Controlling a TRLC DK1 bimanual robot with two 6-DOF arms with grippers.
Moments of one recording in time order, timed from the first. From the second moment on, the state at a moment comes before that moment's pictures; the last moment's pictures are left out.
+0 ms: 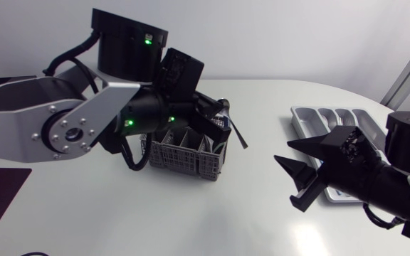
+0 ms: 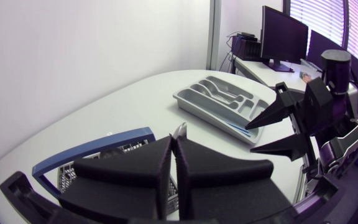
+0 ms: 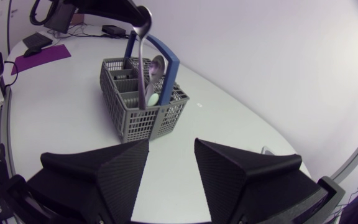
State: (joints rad) left arm -0.77 1.47 1.05 -0.01 0.05 0.04; right arm 0.39 0.80 0.43 -0.09 -0.15 -0.39
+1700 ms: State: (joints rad) left arm -0.79 1.60 1.14 -0.05 0.17 -0.08; right arm 0.62 1.10 0.59 0.07 0.09 -0.34
